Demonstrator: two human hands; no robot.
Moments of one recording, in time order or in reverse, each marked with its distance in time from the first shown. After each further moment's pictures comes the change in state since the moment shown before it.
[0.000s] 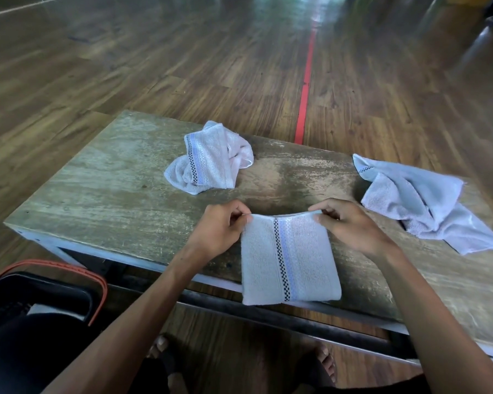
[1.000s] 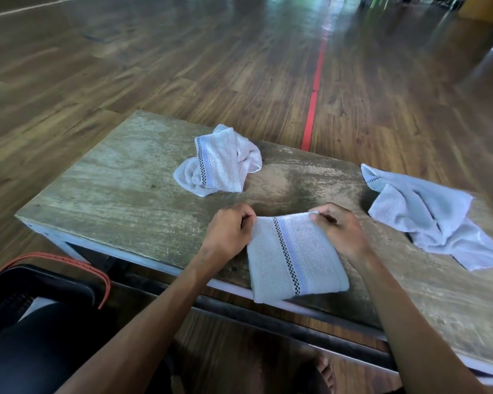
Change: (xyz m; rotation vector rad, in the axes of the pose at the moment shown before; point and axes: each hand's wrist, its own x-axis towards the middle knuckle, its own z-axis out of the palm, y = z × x) left_hand 0.006 -0.004 0.015 0.098 0.107 -0.054; right_hand 0.017 0.000 0.027 0.100 0.178 0.006
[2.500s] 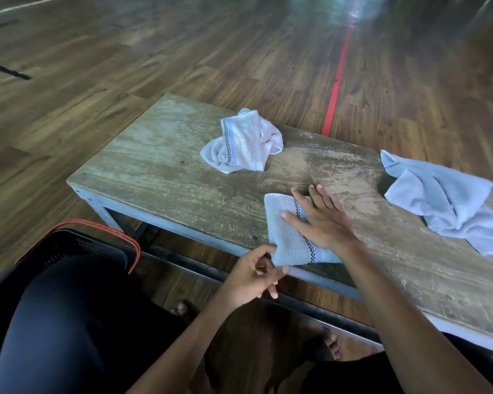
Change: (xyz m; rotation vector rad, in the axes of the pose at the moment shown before) left_hand -0.132 0.006 0.021 -0.717 -0.341 -0.285; right_hand -0.020 -0.010 0.051 -0.936 -0.275 -0.189
